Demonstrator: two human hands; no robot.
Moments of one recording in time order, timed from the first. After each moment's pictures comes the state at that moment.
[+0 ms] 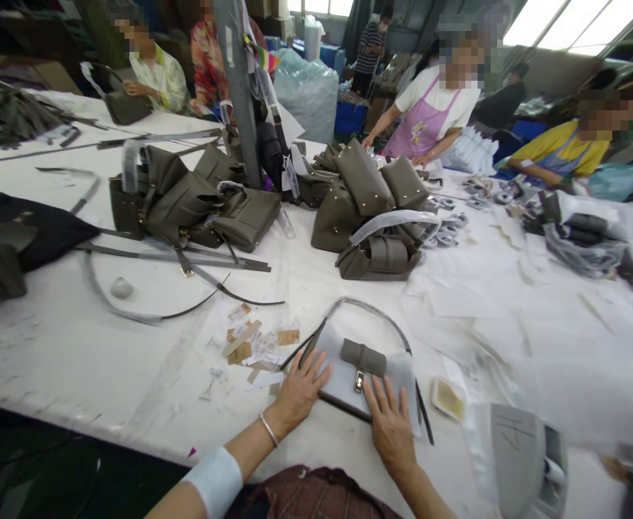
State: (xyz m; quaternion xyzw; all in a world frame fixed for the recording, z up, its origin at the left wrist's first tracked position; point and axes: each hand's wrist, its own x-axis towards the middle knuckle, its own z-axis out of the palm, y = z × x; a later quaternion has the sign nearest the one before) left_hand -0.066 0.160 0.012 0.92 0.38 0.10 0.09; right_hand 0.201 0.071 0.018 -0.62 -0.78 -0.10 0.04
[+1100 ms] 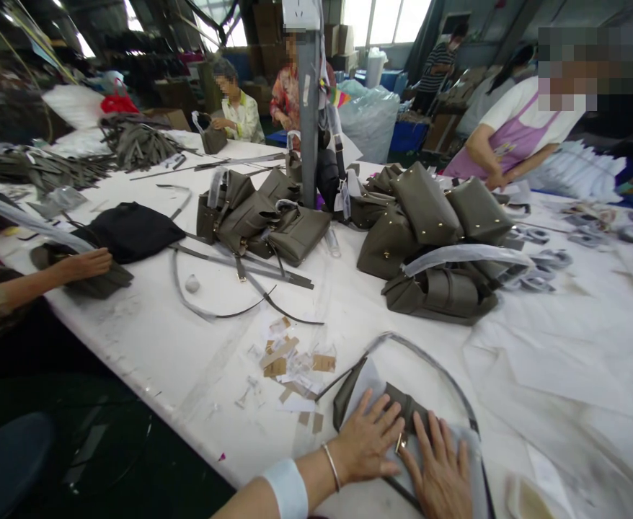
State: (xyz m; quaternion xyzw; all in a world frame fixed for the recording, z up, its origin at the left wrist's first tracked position) left_hand -0.002 0.165 0.040 0.94 0.32 0.12 0.07; right_hand 0.213 0.114 -0.008 -0.61 -0.77 -0.05 0.17
